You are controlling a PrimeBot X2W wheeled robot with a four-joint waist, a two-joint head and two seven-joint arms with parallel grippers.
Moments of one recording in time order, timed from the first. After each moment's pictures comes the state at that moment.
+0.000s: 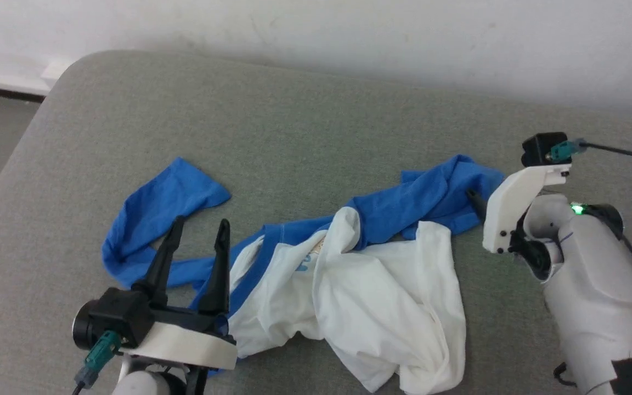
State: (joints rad) left arm -0.04 0.27 -0.29 -0.09 -0.39 0.11 -0.26; right arm -0.64 -0.08 0.01 0.79 0.20 0.13 0.35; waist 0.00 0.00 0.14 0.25
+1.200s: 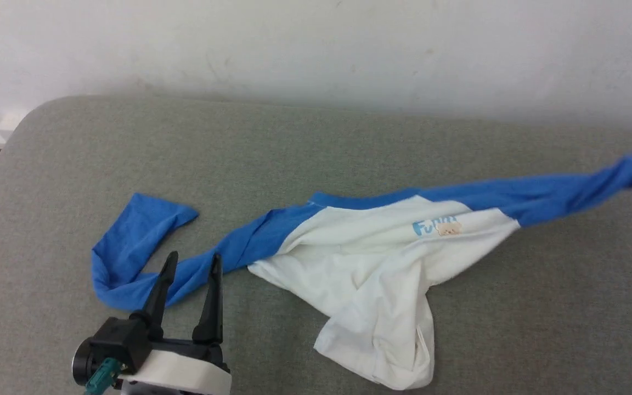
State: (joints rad) left arm 0.05 0.14 -0.15 -0.02 -0.29 -0.01 -0.26; right arm -0.46 -0.29 -0.36 0.37 0.11 0.13 0.12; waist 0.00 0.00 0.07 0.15
